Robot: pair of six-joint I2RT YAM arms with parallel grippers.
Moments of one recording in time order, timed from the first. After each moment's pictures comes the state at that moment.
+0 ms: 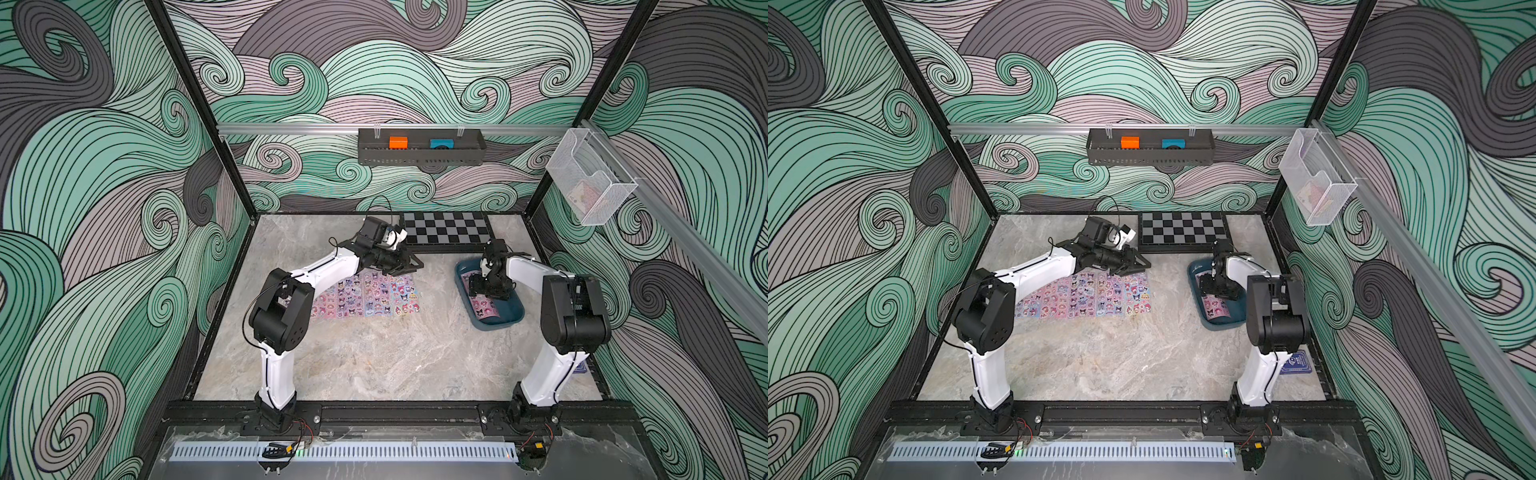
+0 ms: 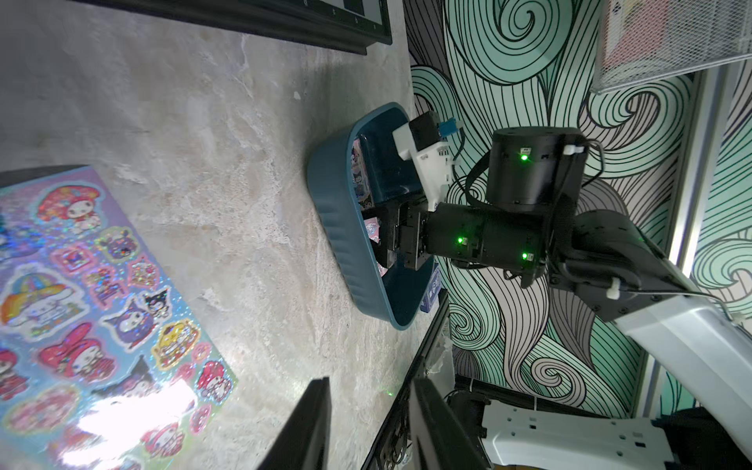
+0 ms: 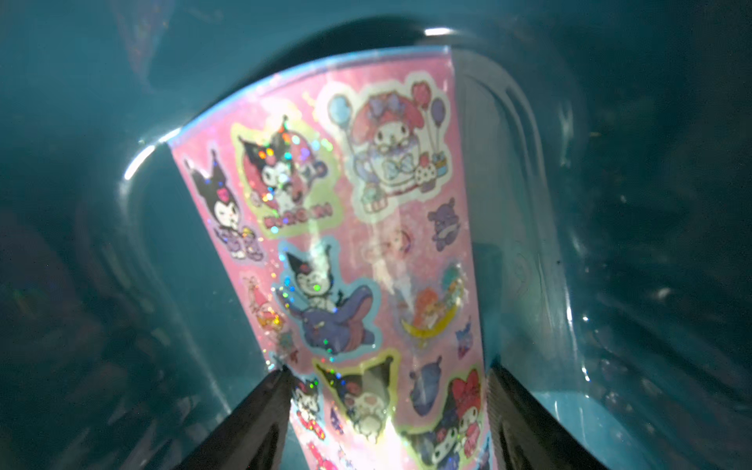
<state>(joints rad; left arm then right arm) -0.51 1.91 1.44 -0.26 0.78 -0.71 0.03 1.84 1.14 -0.71 0.01 0.18</state>
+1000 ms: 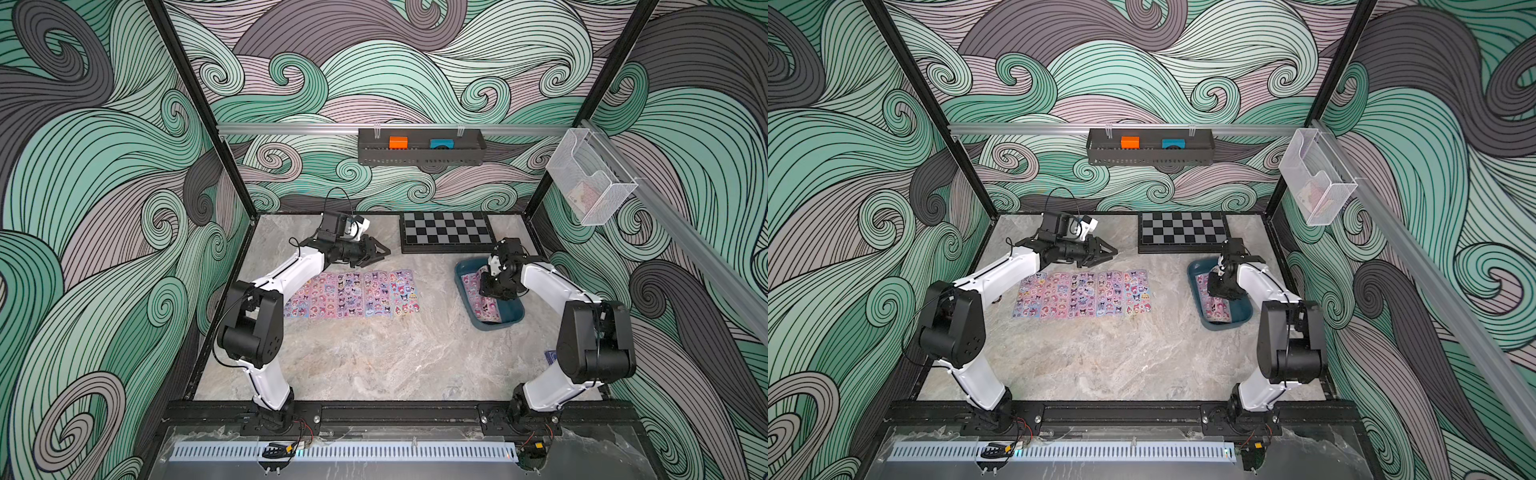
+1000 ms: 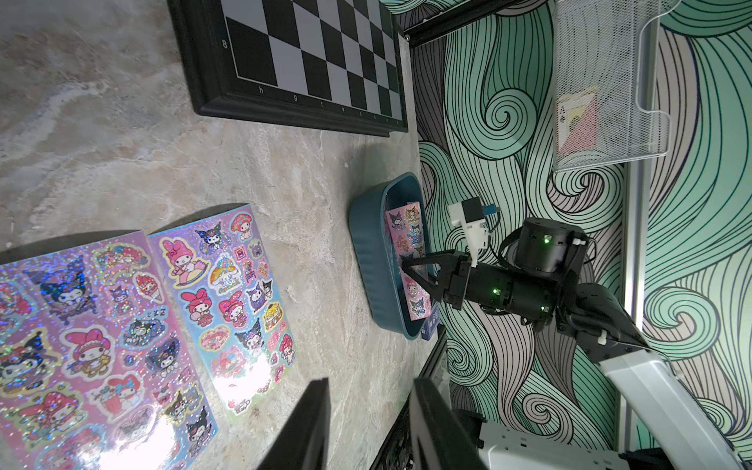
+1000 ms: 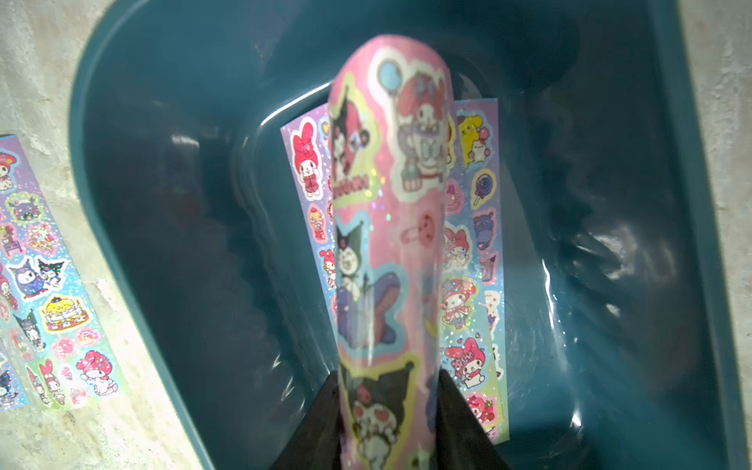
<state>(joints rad) -0.32 1.76 1.32 -0.29 0.82 -0.67 0.00 1.62 1.07 -0.76 -0.08 0.20</state>
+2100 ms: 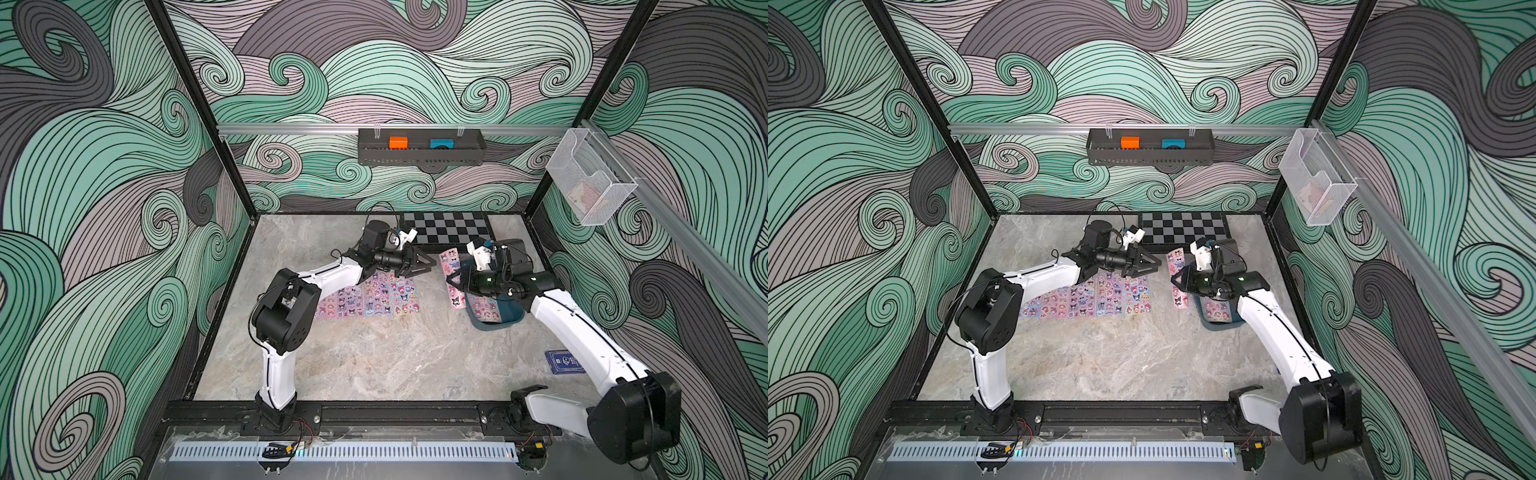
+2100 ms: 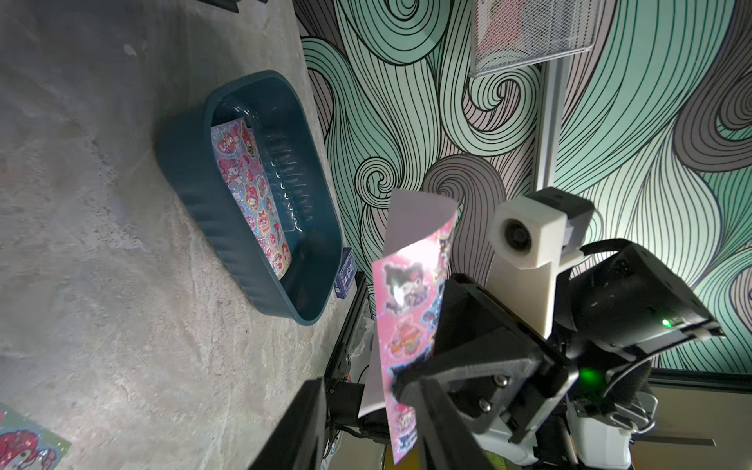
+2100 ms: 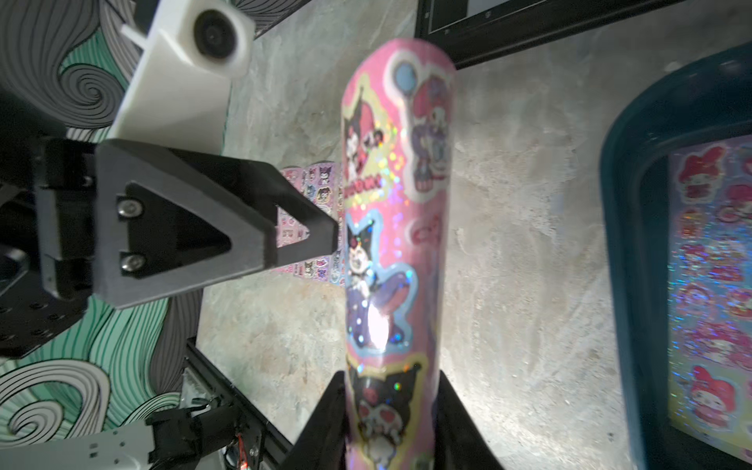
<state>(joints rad) -0.57 1.95 1.35 0.23 0.98 -1.04 0.24 1.24 0.99 -0.61 -0.49 0.48</state>
